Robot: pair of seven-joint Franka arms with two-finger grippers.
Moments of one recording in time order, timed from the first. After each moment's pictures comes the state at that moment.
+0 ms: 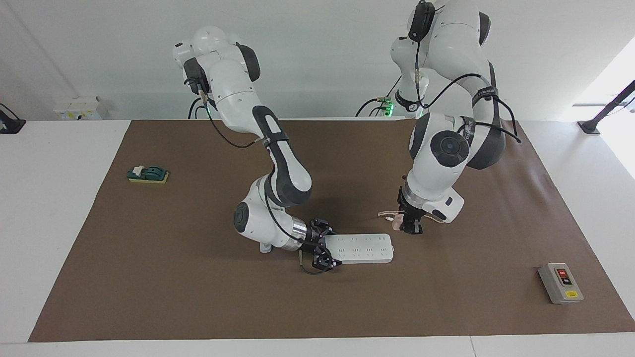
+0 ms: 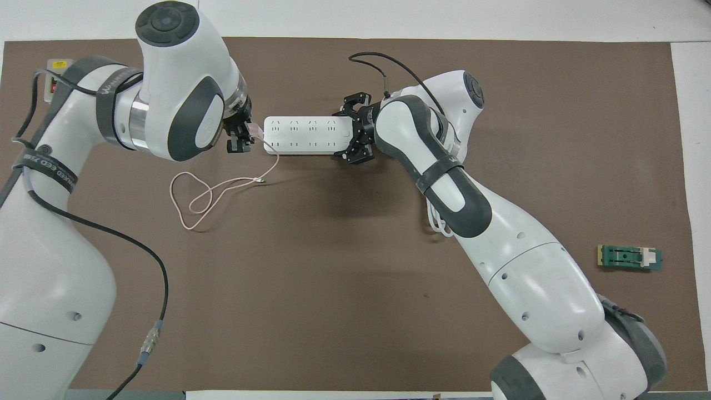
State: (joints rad) left arm -0.28 0.54 -0.10 -1.32 0.03 1.81 -1.89; right arm 0.40 0.94 -0.01 -1.17 0.98 2.20 1.35
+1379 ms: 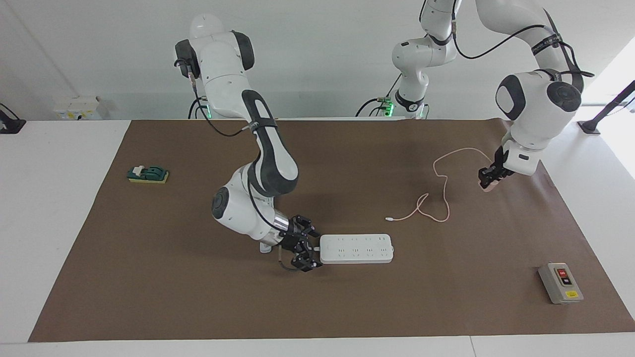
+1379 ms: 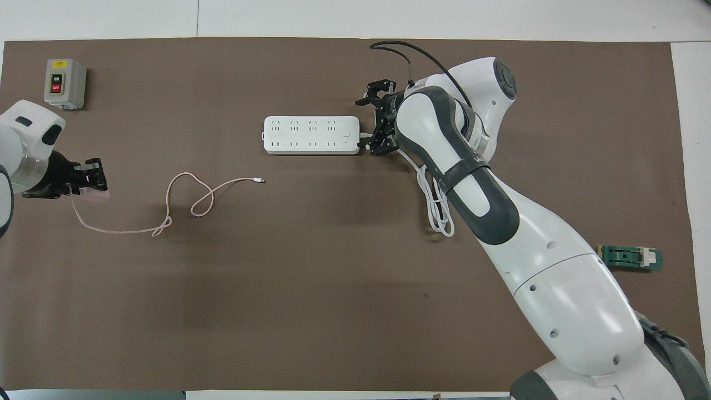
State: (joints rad) left arm 0.13 0.04 -0.09 -2.04 0.05 2.04 -0.13; right arm 0.39 0.76 -0.13 -1.31 0.90 2.18 1.35
